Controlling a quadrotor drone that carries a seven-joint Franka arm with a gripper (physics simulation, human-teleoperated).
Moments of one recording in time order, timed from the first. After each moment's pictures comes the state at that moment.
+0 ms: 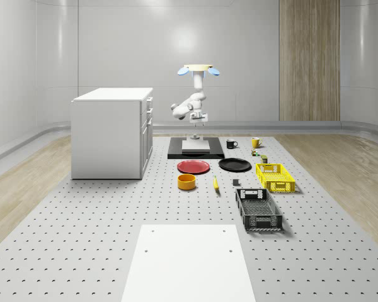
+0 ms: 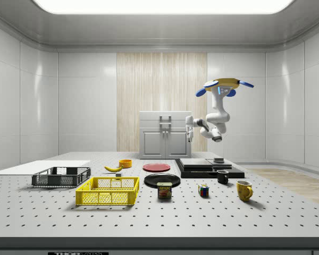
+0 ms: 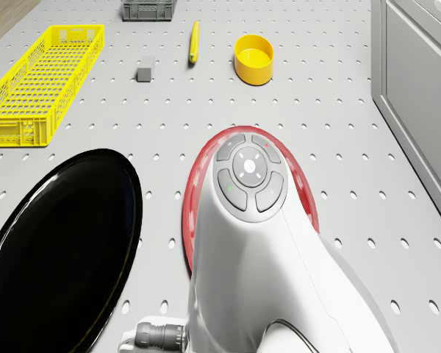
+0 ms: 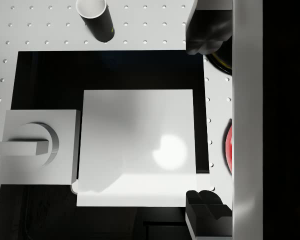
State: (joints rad) arm -0.96 -1.02 1.22 -2.89 -1.98 1.17 1.52
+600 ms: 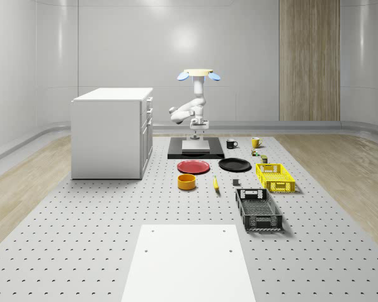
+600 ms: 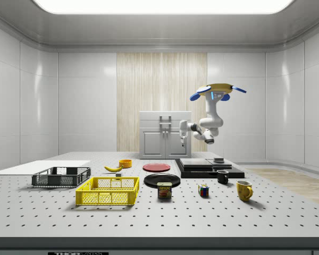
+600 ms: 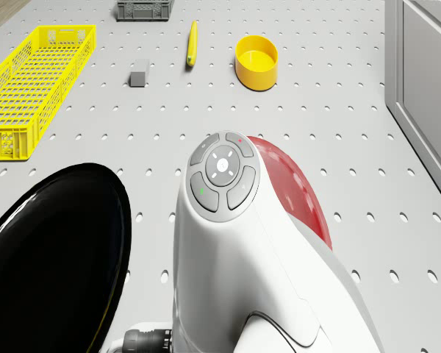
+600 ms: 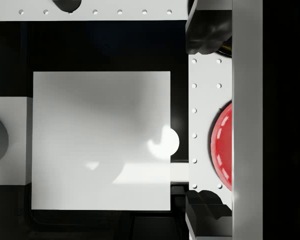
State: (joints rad) arm -1.05 -1.10 1.27 -2.89 -1.97 1.19 1.58
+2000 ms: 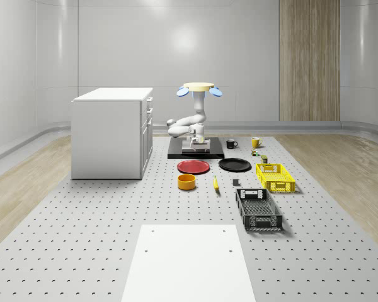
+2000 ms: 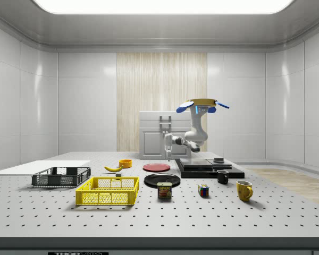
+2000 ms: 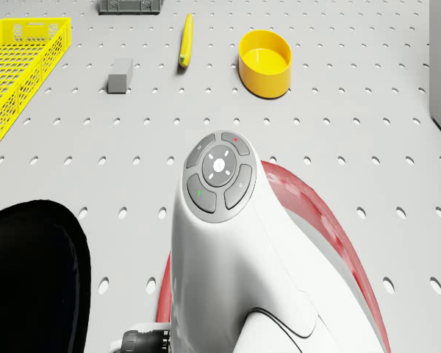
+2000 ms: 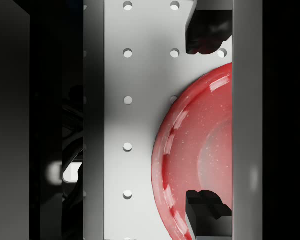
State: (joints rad) arm -1.10 -1.23 1.31 -2.89 -1.90 1.31 1.63
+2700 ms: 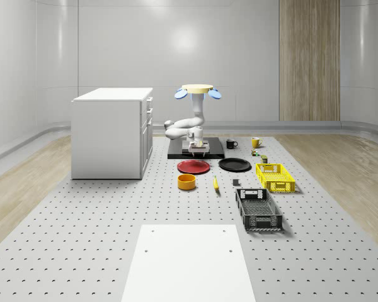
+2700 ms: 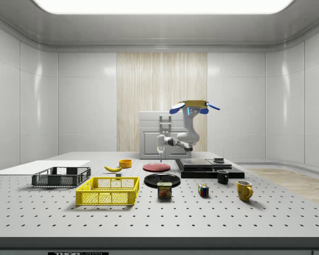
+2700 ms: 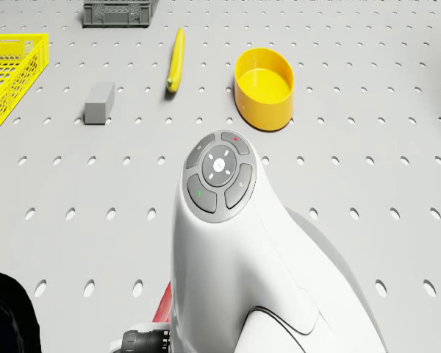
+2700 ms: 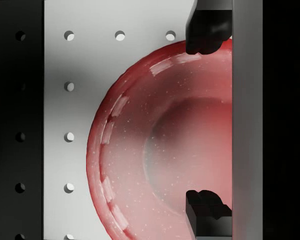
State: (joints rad) arm -1.12 -1.29 1.33 -2.88 -1.87 1.36 1.64
